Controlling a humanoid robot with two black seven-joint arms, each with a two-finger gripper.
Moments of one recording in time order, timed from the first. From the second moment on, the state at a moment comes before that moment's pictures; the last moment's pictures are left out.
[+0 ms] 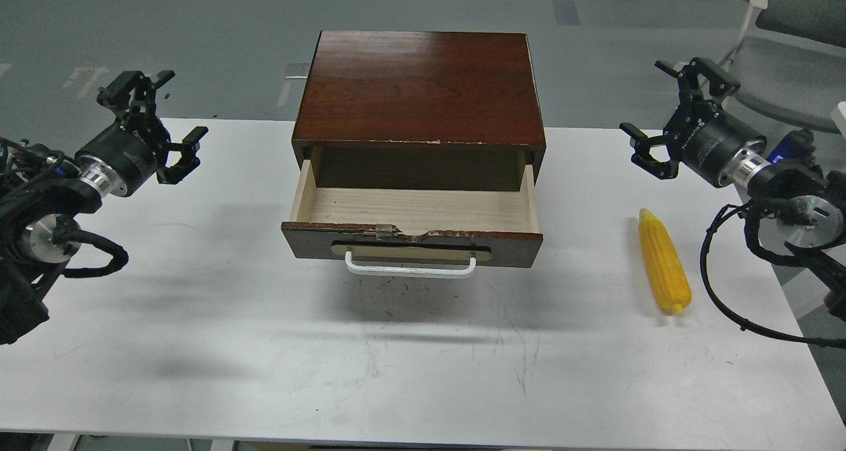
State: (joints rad) left arm -0.74 0.54 -0.63 -0.61 0.14 -0.49 -0.30; right arm 0.78 -0.63 0.54 0.91 0.03 0.38 0.13
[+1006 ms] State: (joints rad) left arm -0.81 0.52 -0.61 -0.65 0.12 -0.49 -0.28; right arm 0.88 -0.83 0.27 1.01 -1.12 0.08 0.15
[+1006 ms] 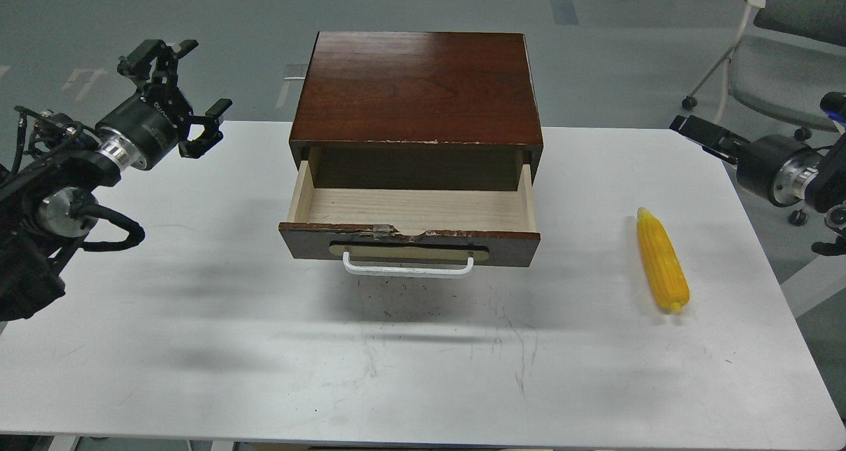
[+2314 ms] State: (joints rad) left arm -0.78 0.52 -0.61 -0.65 0.12 -0.49 -0.29; right arm 0.72 -0.75 0.07 1.00 -1.37 -0.06 0.12
